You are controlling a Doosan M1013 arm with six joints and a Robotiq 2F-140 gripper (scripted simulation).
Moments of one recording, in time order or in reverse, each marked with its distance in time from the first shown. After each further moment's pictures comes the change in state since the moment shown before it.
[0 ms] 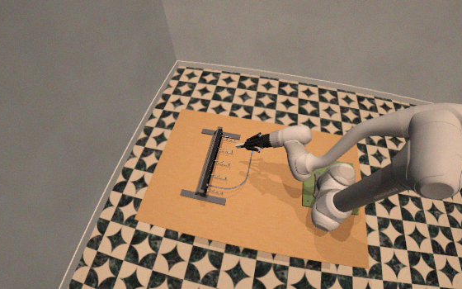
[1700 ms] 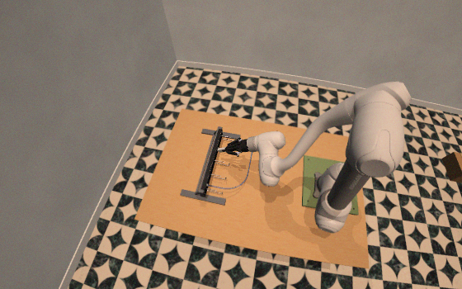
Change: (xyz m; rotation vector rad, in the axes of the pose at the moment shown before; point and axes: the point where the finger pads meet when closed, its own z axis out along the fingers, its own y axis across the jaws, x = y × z) arm 0.000 -0.007 0.140 0.003 -0.002 0.000
